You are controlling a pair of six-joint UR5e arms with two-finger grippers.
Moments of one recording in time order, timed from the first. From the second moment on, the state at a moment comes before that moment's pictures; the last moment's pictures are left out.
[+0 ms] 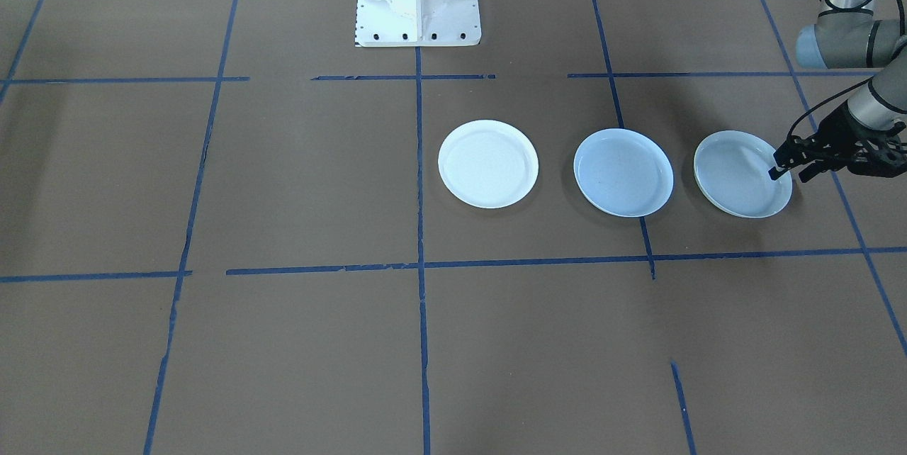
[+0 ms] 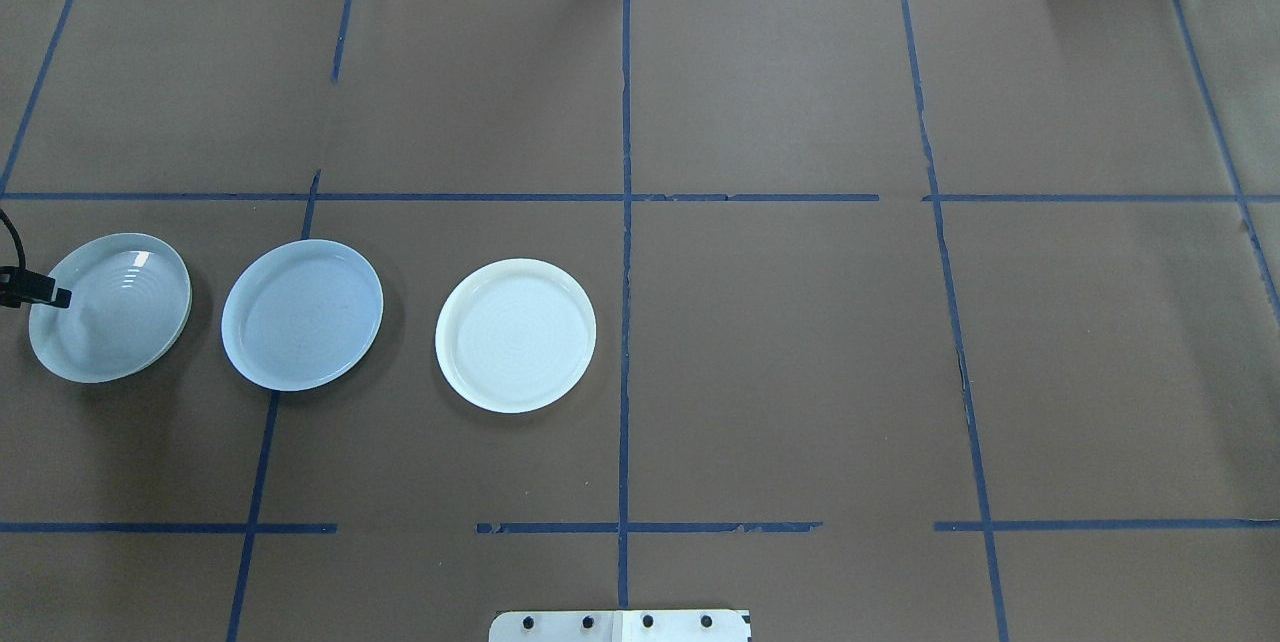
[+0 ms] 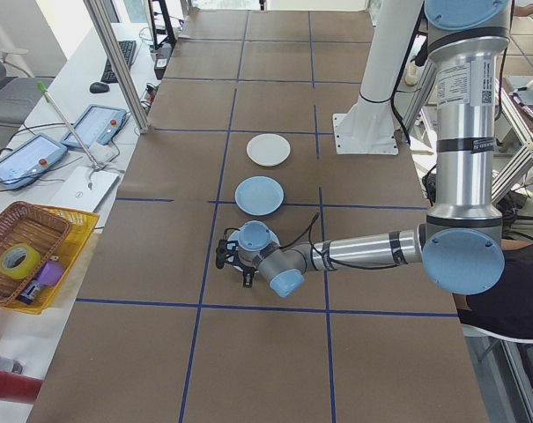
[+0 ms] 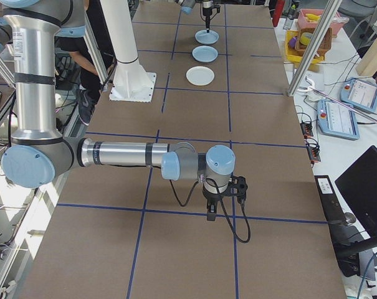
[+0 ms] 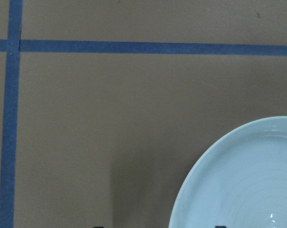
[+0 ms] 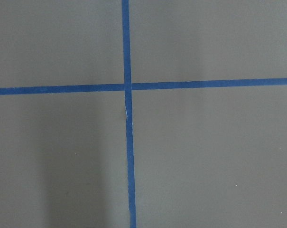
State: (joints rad) left arm -1.07 -1.50 -1.36 -2.55 -2.26 -0.77; right arm 1.54 -1.61 1.62 -1.56 2.30 0.09
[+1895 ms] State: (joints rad) left arm -1.31 -1.46 -1.42 -2.57 -2.60 -0.67; right arm 1.54 -1.61 1.62 -1.56 2.30 0.09
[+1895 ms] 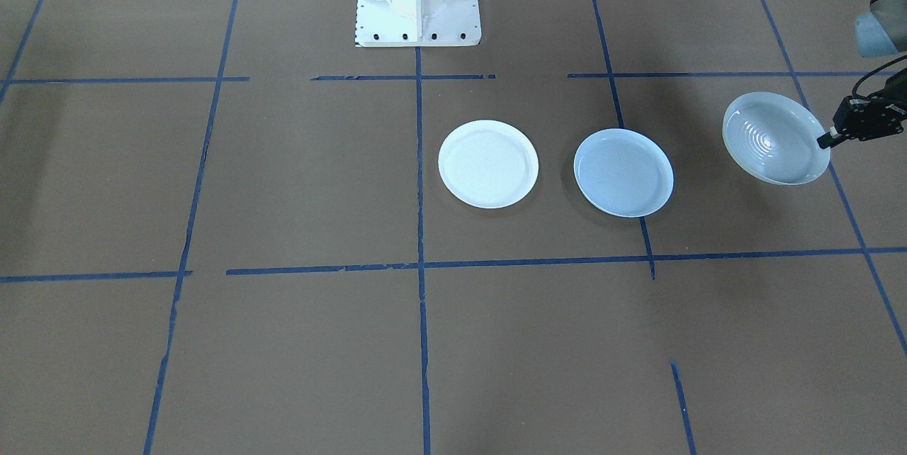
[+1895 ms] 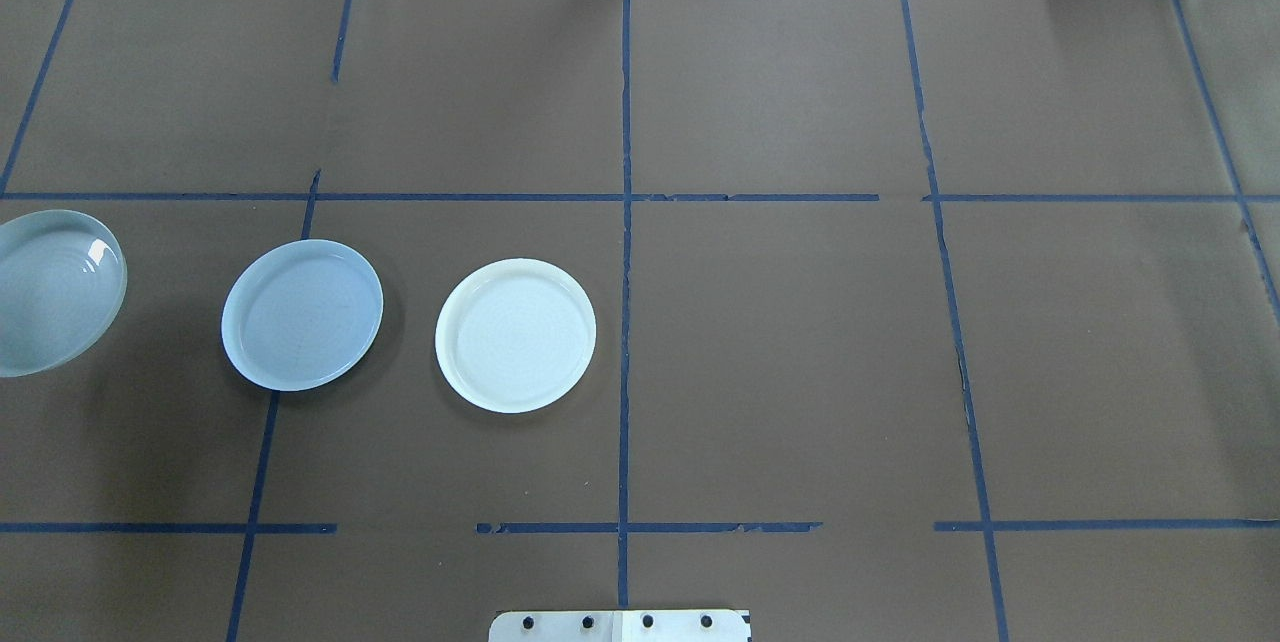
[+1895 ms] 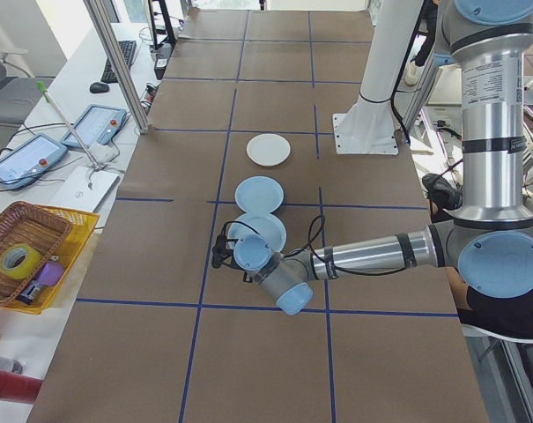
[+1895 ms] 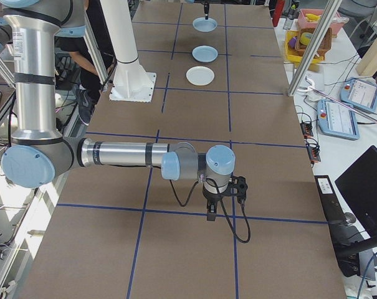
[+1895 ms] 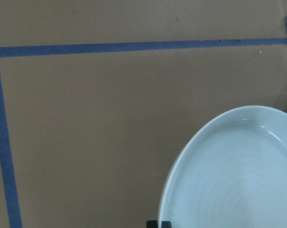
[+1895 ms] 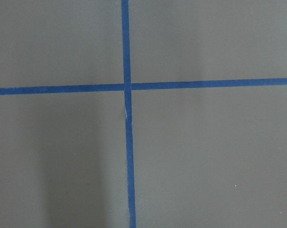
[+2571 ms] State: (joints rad) left arm -1.01 -1.53 -1.59 -2.59 -2.41 -1.19; right arm 1.54 -1.61 1.62 -1.56 2.30 0.09
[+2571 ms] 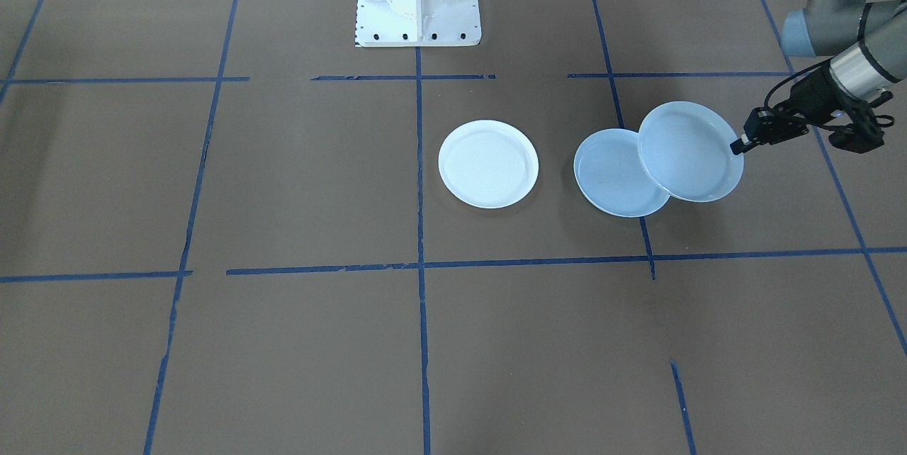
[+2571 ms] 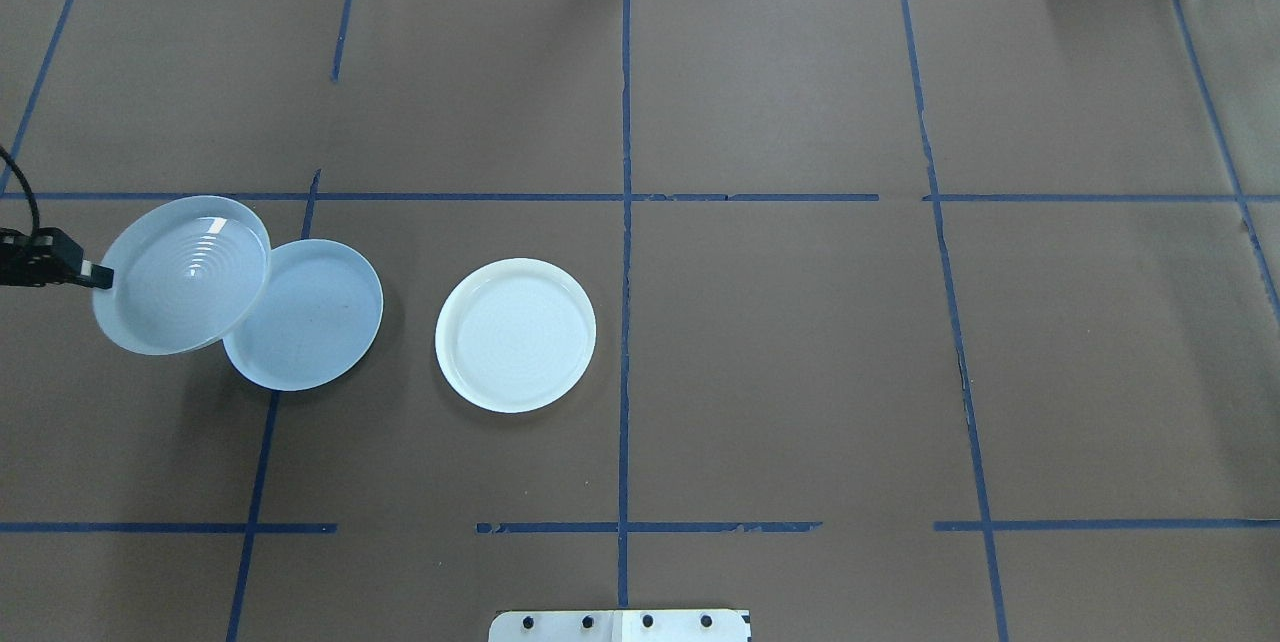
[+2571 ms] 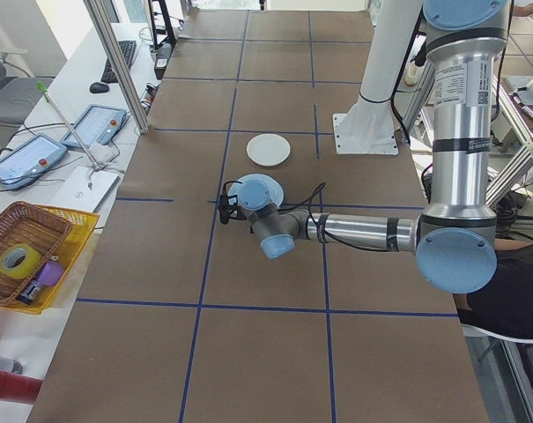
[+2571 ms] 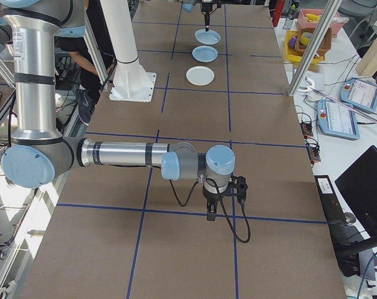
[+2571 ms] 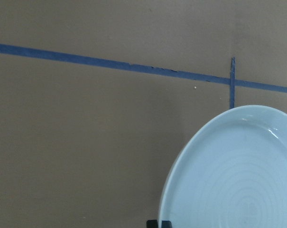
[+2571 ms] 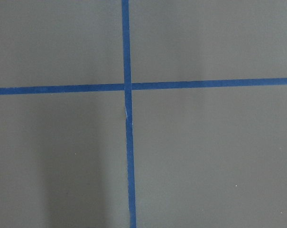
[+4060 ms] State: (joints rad) left arm -0.87 -1.55 -1.60 -2.60 -2.30 -1.26; right arm 1.54 -1.61 1.62 -1.56 2.30 0.09
